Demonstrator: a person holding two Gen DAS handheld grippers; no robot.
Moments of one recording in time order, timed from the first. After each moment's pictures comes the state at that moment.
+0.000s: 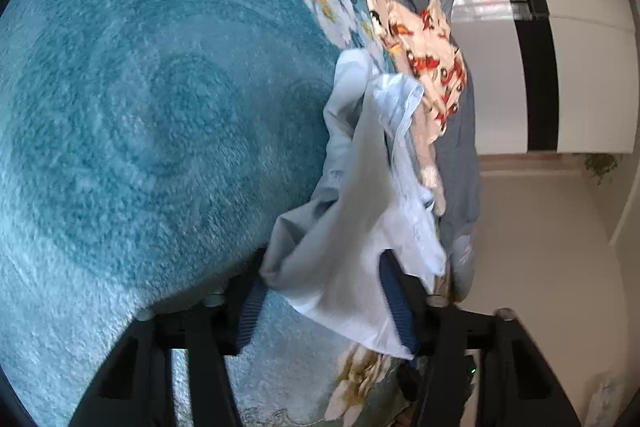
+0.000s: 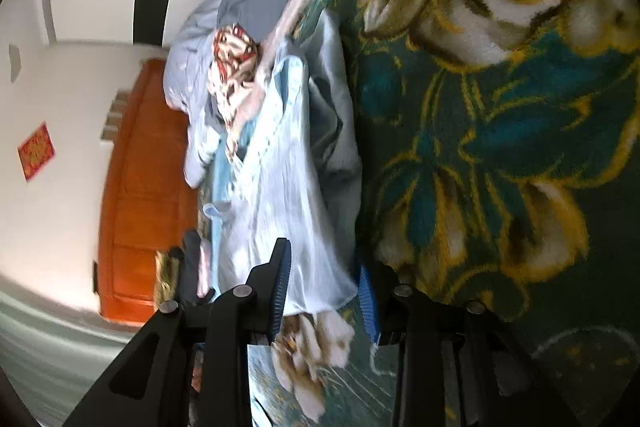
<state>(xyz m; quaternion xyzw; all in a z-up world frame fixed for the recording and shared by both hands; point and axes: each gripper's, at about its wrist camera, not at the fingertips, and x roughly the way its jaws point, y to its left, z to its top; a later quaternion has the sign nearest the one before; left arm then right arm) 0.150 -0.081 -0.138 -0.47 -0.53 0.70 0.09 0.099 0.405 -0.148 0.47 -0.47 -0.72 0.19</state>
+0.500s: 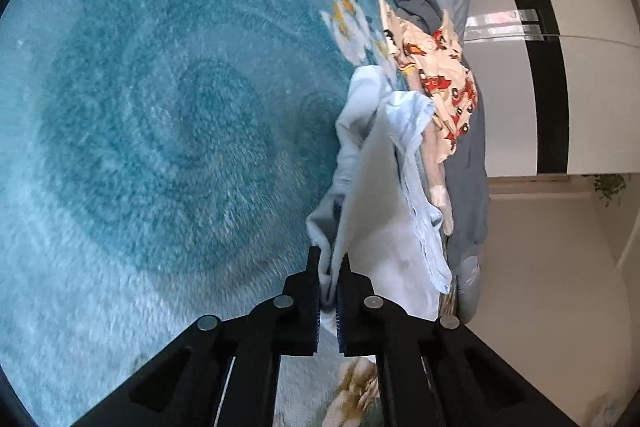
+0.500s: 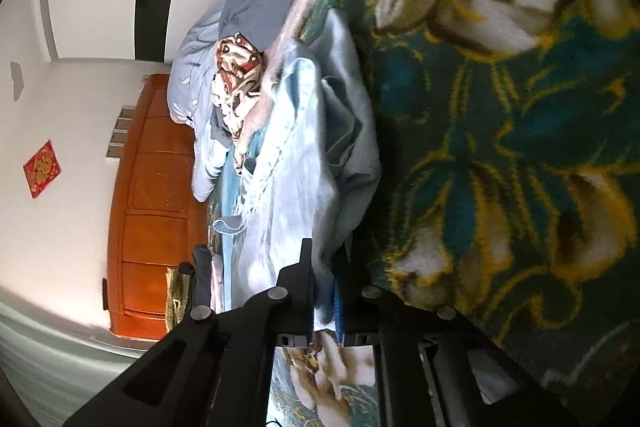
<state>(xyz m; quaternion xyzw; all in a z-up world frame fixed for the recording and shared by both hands) 0.162 -0.076 -0.127 -0.46 -0.53 0.71 0.05 0.098 0.389 -0.141 0.46 -0.48 -0.73 0.18</state>
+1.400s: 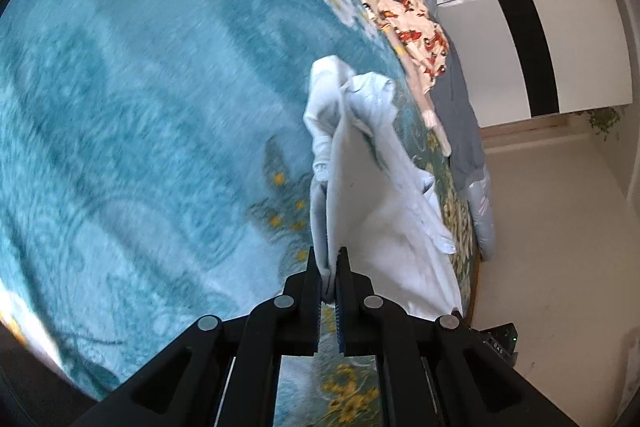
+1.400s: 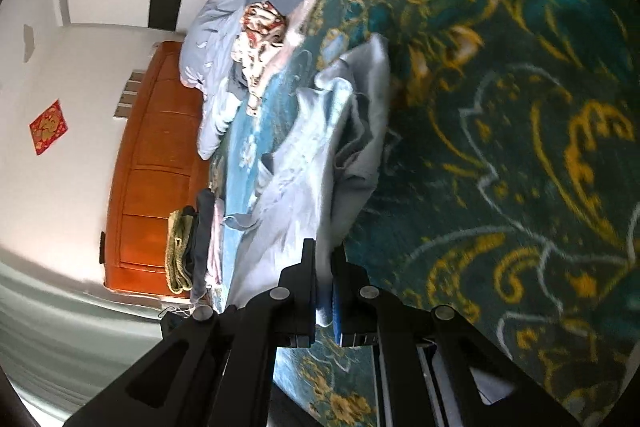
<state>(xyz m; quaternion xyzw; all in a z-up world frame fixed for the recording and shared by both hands) 0.303 -0.079 -0.093 -0.48 -0.46 0.74 0.08 0.222 0.396 -0.112 0.49 -0.45 -0.72 0.20</state>
